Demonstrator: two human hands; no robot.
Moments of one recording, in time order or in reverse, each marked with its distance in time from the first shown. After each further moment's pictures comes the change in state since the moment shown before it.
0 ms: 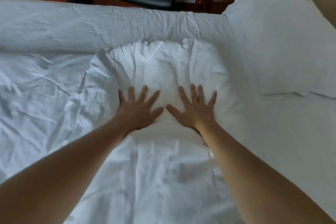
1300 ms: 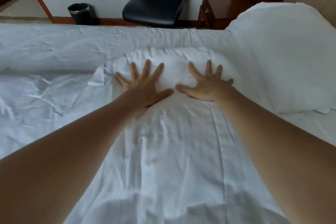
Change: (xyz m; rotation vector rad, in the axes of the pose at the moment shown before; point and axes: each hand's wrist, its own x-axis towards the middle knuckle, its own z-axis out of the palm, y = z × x) left_hand 0.062 -0.003 -0.090 -0.128 0.232 -0.108; right_hand 0.068 0.023 -0.111 0.152 -0.057 0.019
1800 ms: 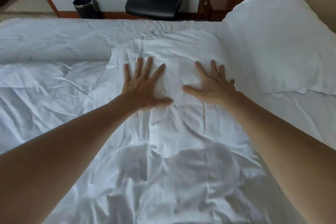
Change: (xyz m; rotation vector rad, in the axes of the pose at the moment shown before) left_hand -0.122 0.001 -0.019 0.099 0.085 0.180; right_hand -0.122 0.018 0.009 0.065 0.096 -0.037
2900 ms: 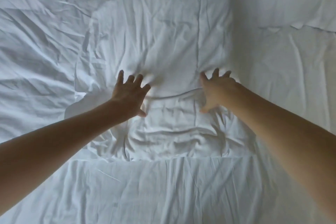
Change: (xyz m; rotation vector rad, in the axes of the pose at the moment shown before) left_hand -0.255 0.052 0.040 0.313 -0.396 0.124; right_hand -0.220 0.012 0.080 -0.434 -0.542 0.000
